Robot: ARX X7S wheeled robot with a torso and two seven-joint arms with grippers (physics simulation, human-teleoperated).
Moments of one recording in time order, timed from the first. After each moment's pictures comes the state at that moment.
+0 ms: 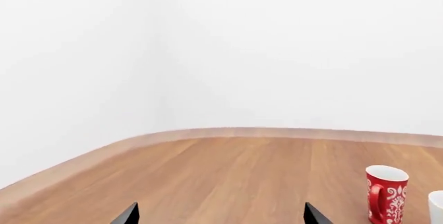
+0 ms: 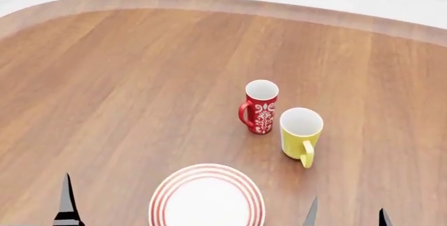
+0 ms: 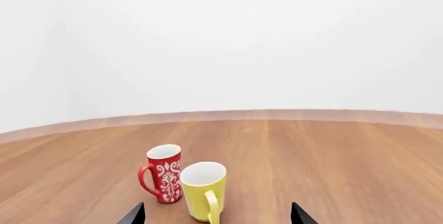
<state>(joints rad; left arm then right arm) 0.02 -0.18 0.09 0.36 -0.08 -0.13 -0.22 -0.07 0.17 0.00 -0.26 0.23 0.05 0.19</state>
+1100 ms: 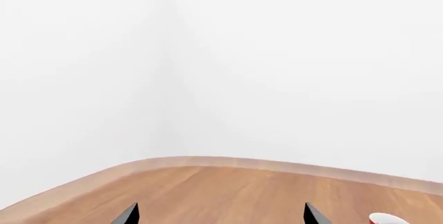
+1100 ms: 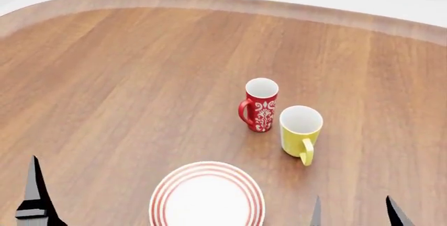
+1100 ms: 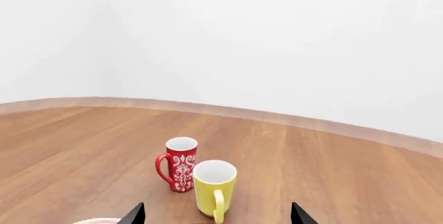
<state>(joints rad) 0.05 -0.22 0.05 0.53 -0.18 -0.16 -0.27 -0.11 0.39 0.01 -0.47 0.35 0.25 0.15</state>
